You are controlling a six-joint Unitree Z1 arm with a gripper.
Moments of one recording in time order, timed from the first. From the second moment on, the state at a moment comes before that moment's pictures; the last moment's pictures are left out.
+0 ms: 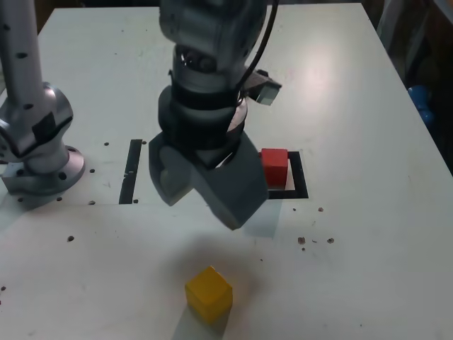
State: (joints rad) arm -0.55 1.87 -1.43 1.28 0.00 0.11
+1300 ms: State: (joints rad) arm -0.73 2.14 -1.54 1.21 -0.04 0.03
